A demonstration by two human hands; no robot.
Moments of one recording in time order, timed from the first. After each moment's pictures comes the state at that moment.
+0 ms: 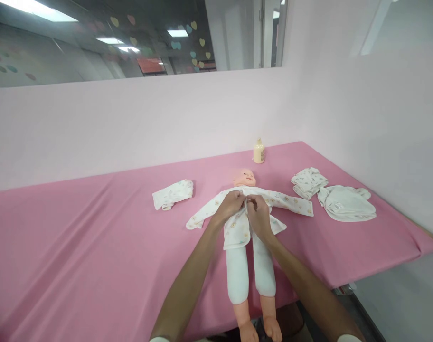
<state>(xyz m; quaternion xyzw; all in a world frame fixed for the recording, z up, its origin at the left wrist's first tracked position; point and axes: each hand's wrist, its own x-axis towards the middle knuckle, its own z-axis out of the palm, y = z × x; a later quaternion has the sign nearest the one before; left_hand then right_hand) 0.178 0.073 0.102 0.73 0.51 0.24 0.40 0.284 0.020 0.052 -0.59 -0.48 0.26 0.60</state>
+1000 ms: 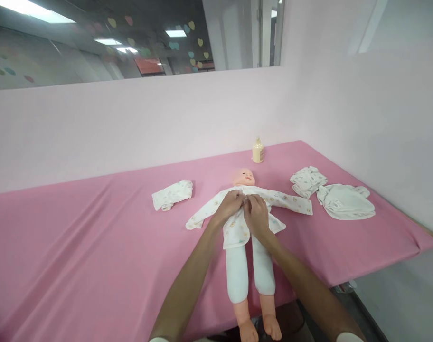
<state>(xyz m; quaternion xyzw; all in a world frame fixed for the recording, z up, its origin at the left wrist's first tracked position) 0.179 0.076 0.090 0.71 0.50 0.28 0.41 0.285 0.027 0.032 -0.61 -0.62 -0.02 0.49</state>
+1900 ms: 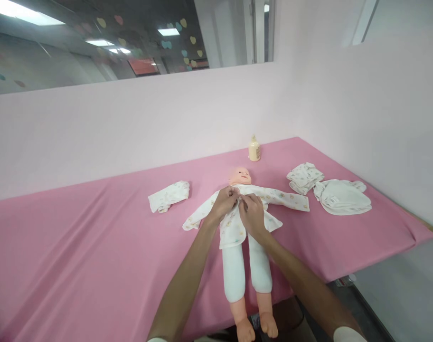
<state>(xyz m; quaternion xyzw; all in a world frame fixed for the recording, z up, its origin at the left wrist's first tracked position) 0.178 0.085 0.080 0.63 0.46 0.36 0.51 0.282 0.025 0.040 -0.62 -0.59 0.07 0.52</state>
